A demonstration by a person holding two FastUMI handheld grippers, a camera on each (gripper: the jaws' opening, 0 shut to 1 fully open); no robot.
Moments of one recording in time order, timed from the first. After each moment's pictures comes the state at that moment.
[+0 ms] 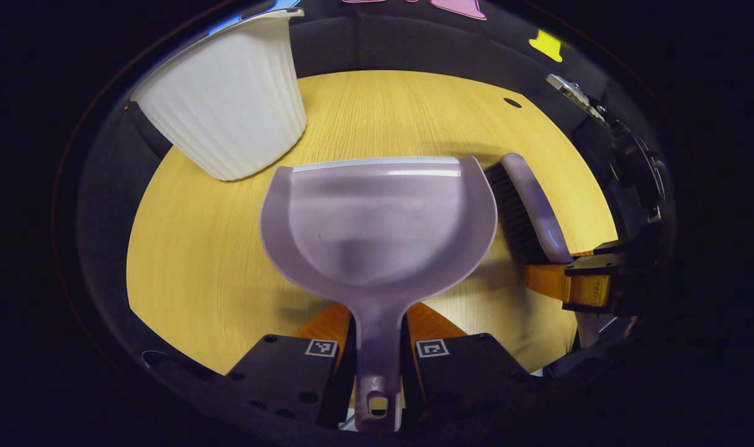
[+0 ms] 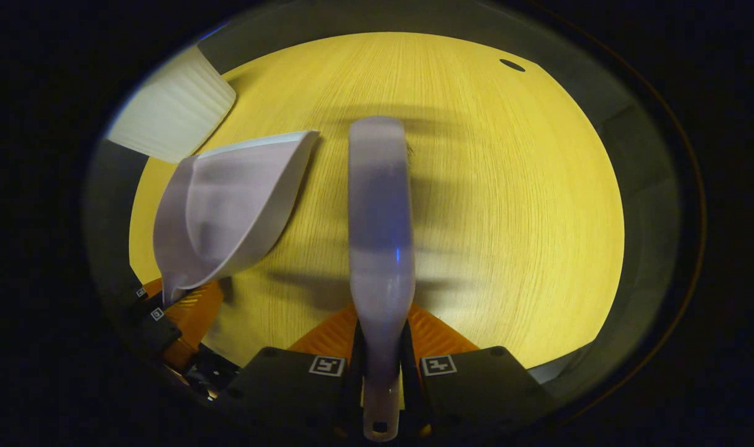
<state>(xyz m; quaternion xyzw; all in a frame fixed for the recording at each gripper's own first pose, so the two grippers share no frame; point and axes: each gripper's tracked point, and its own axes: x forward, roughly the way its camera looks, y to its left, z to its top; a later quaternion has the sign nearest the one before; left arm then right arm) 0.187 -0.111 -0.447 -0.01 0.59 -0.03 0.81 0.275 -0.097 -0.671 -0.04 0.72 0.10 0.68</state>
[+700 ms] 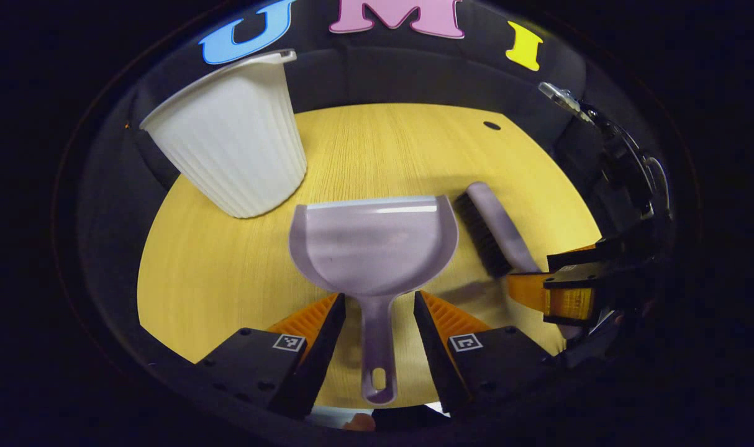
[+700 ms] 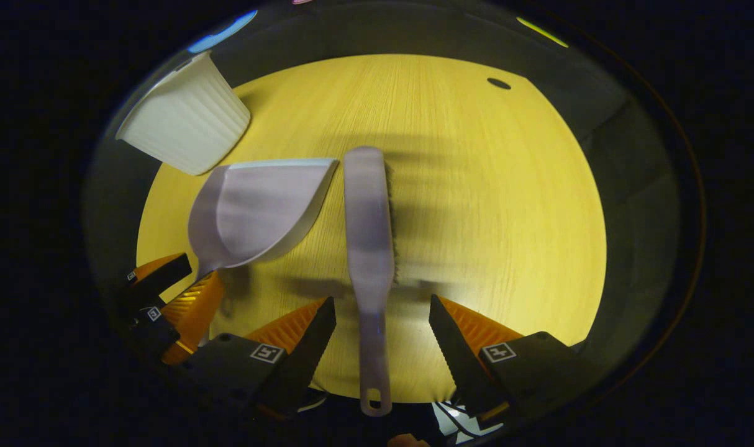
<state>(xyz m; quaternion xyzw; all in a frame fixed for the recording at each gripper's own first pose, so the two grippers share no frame) 0.188 -0.113 -0.373 0.00 0.48 -0.05 0.87 0.284 -0.115 -0.606 -0.03 0.65 0.11 0.75</state>
